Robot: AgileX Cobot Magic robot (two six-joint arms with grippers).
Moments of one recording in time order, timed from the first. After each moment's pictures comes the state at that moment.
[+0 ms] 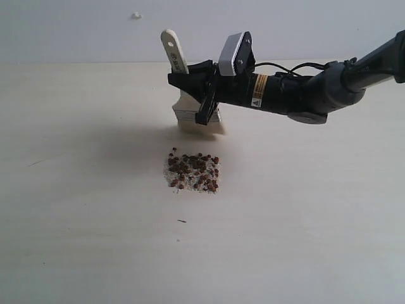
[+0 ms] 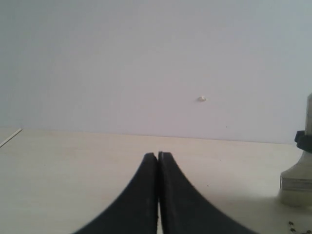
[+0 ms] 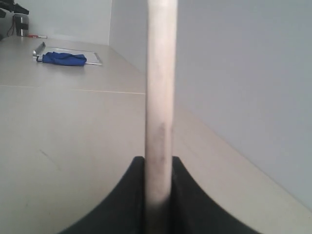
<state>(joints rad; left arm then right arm) -0.22 0.03 0.00 0.33 0.03 -0.44 0.29 2.39 -1.40 -1.04 -1.20 0.44</state>
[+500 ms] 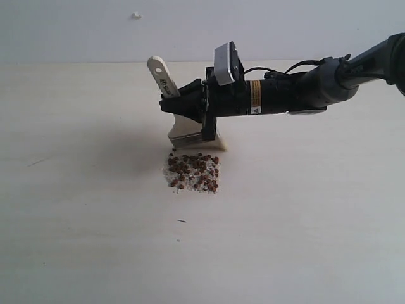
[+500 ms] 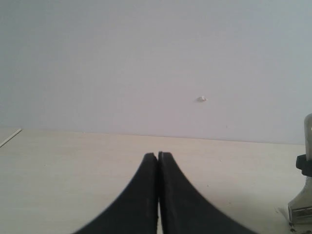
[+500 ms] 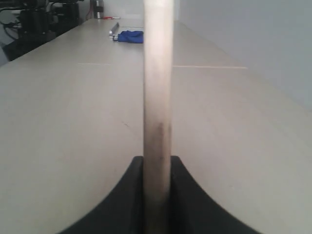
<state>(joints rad) -0.22 0.03 0.00 0.33 0.03 -0.44 0.29 2.43 -1.50 -1.37 -1.24 0.70</state>
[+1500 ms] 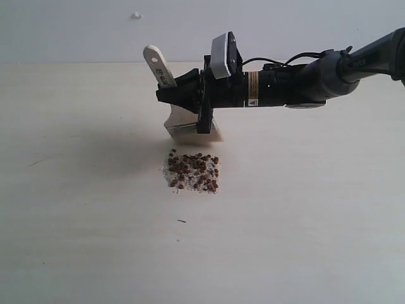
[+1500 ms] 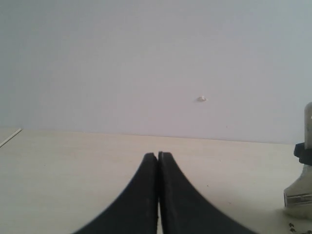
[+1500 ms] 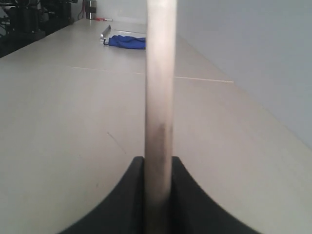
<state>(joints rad) -0.22 0.03 0.00 0.33 0.03 -0.44 0.31 2.39 -1.50 -1.32 -1.22 0.64</state>
